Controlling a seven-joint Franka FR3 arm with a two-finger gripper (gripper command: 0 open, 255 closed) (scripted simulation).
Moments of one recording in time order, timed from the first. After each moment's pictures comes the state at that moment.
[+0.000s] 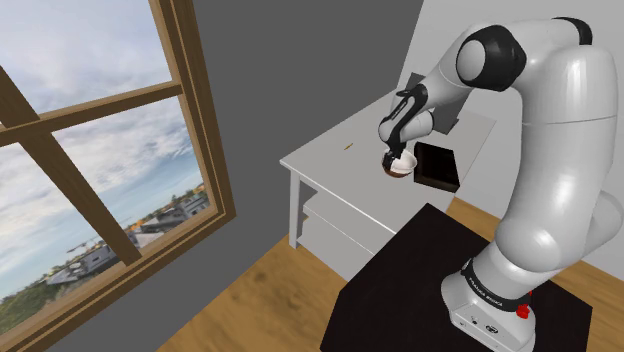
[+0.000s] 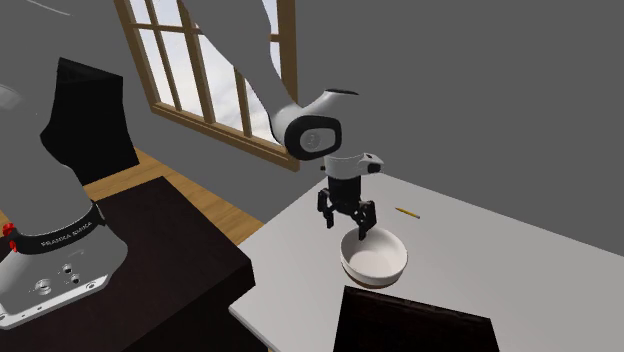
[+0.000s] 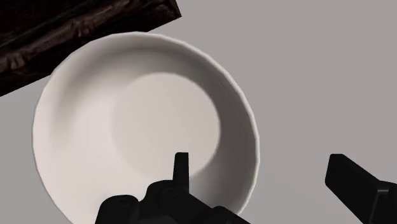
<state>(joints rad) -0.32 0.57 -0.27 -2.11 -0.09 2.69 -0.57</state>
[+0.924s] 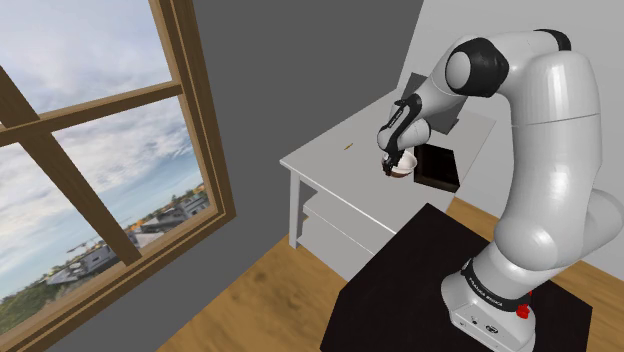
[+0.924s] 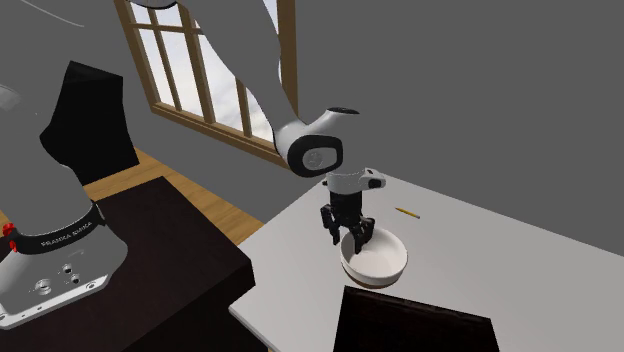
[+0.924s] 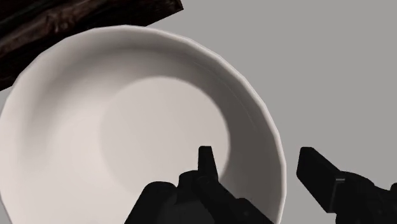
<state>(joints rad) -0.35 0.67 -0.25 -2.07 -0.07 2.75 -0.58</state>
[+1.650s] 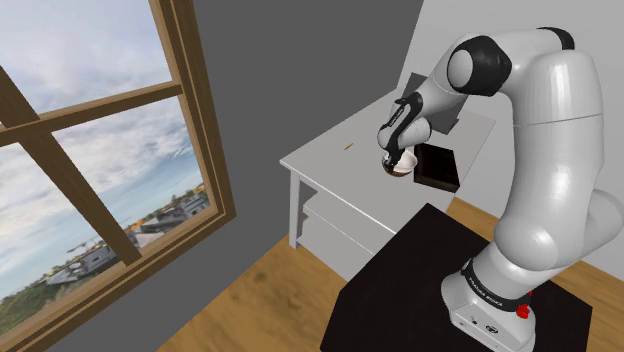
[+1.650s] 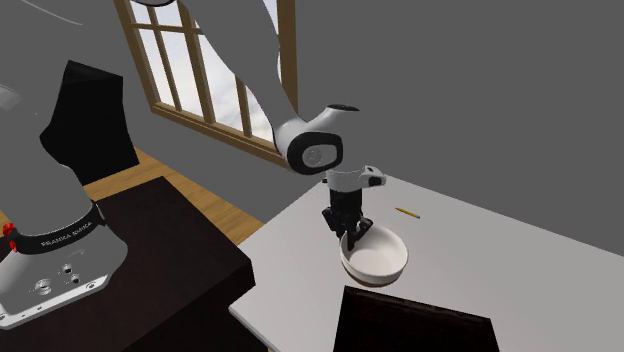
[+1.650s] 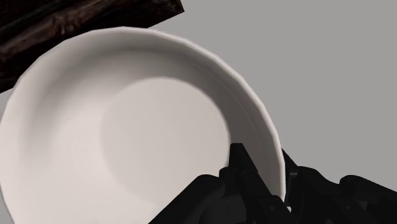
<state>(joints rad) -0.35 0.65 -0.26 -2.08 -0.07 2.74 -0.58</state>
